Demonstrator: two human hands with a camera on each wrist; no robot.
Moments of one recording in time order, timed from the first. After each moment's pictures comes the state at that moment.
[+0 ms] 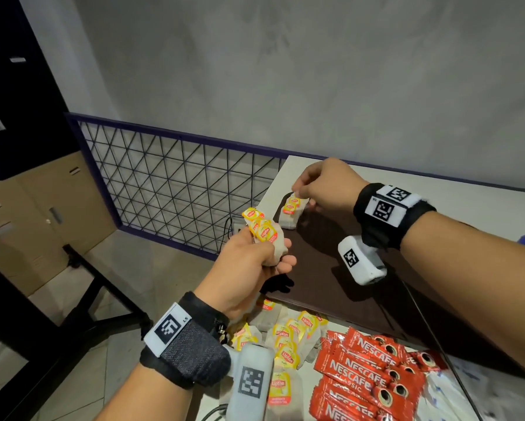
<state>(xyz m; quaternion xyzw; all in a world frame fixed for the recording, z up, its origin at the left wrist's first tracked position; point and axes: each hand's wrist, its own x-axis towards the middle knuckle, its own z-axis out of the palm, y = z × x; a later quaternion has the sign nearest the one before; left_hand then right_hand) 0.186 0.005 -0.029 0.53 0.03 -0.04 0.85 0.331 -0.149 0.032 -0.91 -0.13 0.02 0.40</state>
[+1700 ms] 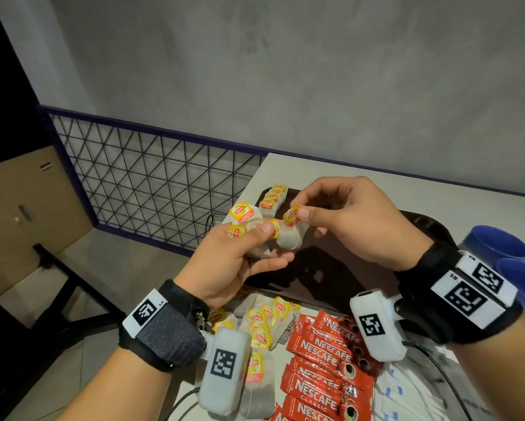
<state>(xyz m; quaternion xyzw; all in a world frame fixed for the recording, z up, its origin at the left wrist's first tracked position) 0.172 -0.003 -0.016 0.51 -0.04 -0.09 0.86 0.211 -0.206 0.049 -0.83 -0.24 0.00 0.50</state>
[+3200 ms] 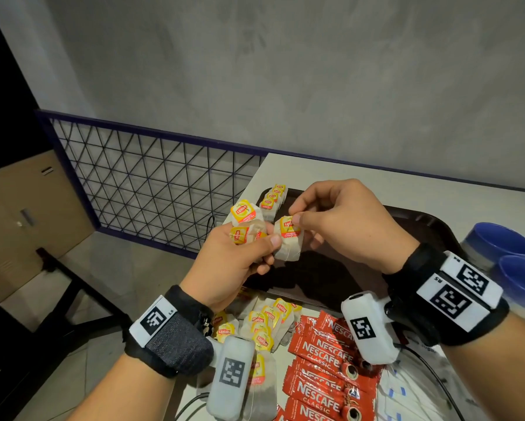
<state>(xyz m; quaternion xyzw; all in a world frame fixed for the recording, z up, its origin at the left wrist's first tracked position) 0.180 -0.005 -0.032 0.58 -0.06 0.00 0.81 0.204 -0.190 0.053 -0.87 -0.16 0.00 0.47</state>
